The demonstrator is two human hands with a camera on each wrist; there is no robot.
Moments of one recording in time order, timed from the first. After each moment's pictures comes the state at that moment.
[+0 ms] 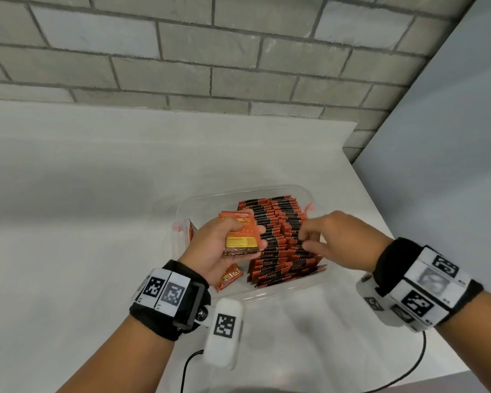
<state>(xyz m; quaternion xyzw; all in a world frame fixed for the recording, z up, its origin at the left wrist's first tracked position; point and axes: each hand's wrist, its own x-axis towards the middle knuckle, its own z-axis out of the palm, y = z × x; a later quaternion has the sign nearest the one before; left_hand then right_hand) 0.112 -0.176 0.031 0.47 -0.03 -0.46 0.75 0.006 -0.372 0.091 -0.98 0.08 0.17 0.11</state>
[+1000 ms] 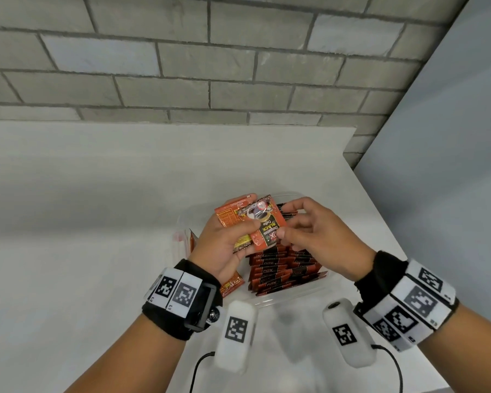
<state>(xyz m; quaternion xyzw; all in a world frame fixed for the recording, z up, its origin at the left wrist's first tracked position) 0.105 -0.194 0.051 0.44 -0.08 -0.38 0.81 0.014 -0.343 0.088 -0.82 0.18 0.00 0.54</state>
